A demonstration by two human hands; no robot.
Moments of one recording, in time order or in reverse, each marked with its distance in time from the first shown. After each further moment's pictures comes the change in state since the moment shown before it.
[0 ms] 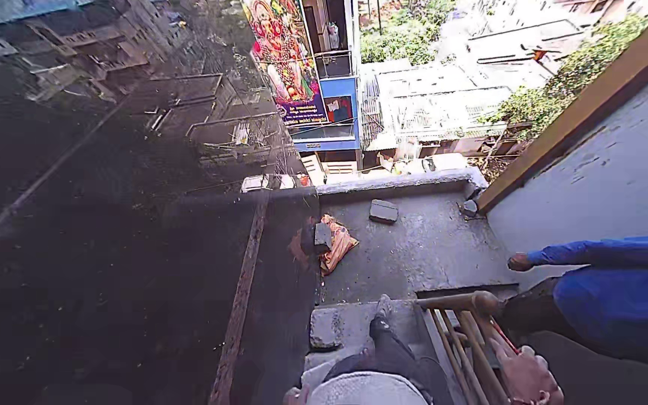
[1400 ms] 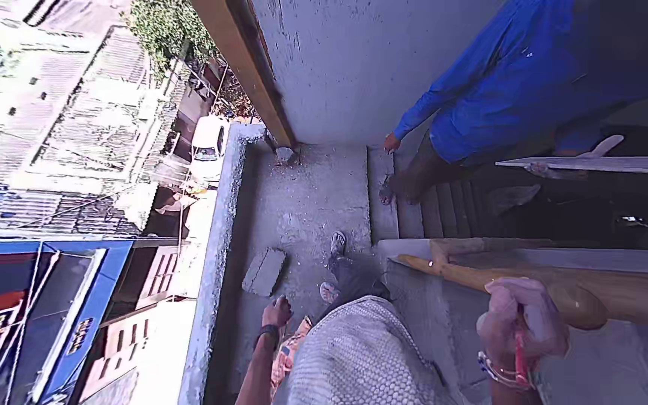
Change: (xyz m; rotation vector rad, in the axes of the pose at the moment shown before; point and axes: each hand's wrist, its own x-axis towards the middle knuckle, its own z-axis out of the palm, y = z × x) left_hand 0.588 0.710 0.116 0.657 -0.441 0.360; right_hand 0.205 -0.230 0.079 0.364 1.312 0.361
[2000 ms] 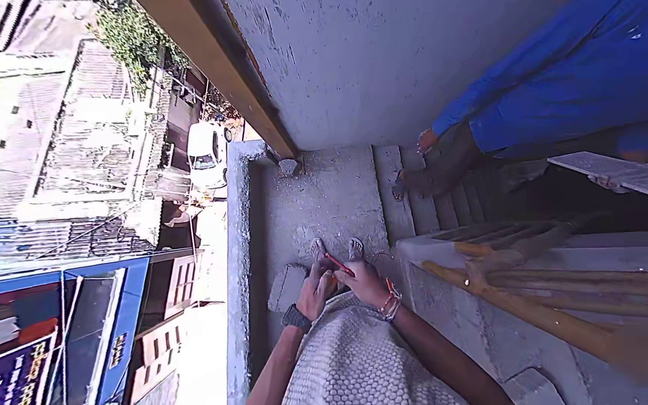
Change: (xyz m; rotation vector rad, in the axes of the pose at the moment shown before) left_hand -0.046 0.230 -0.029 0.364 -0.365 0.778; right_hand -0.060 -0.068 0.287 0.413 -1.483 0.833
